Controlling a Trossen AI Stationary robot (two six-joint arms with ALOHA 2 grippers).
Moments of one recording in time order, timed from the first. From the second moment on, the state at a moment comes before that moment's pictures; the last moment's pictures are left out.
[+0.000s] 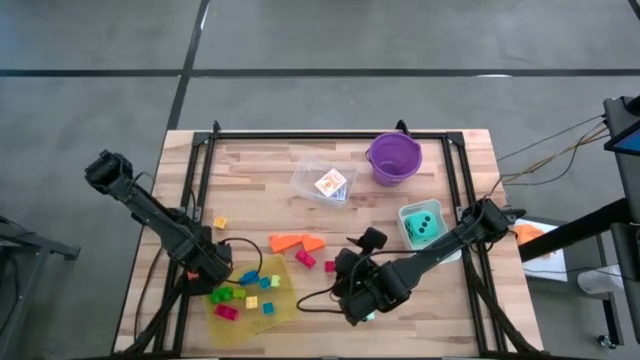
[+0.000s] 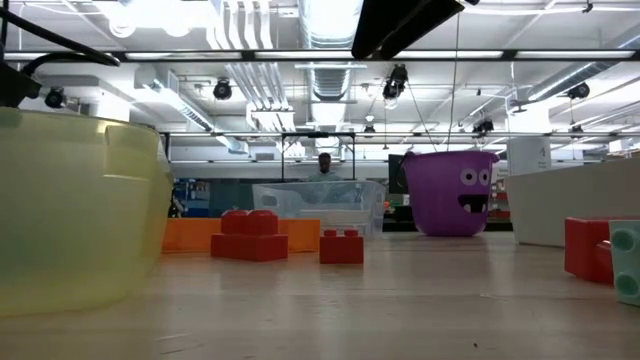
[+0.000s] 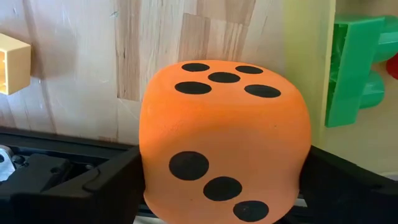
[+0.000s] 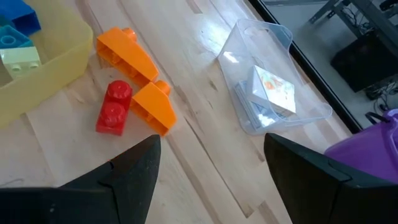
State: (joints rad) left arm -0.70 1.26 0.72 -1.15 0.15 -0.86; right arm 0.55 2.01 1.76 -1.17 0.89 0.93
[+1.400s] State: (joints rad) left arm -0.70 1.23 0.75 -1.14 0.07 -1.07; right arm 0.55 2.01 1.76 -1.12 0.89 0.93
